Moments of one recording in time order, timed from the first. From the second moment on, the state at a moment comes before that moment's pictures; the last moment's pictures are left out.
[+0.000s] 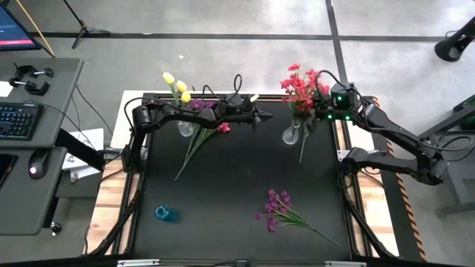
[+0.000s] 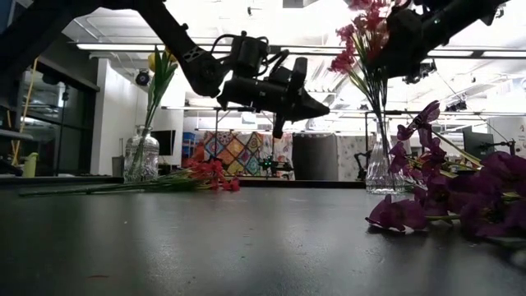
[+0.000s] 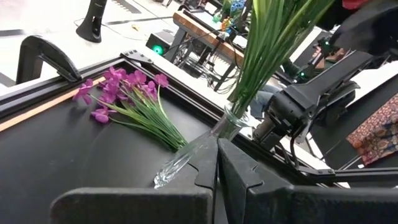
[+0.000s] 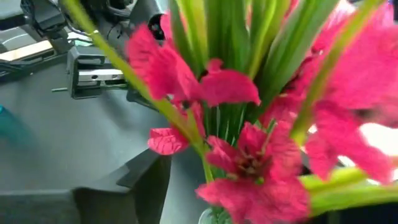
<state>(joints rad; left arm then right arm) 0.37 2.08 1.28 0.63 0.26 -0.47 -0.70 0.84 0.81 -0.50 -0.24 -0.04</state>
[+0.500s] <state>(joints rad) 0.37 2.08 1.28 0.63 0.26 -0.47 -0.70 0.80 0.81 -0.45 -0.16 -0.04</state>
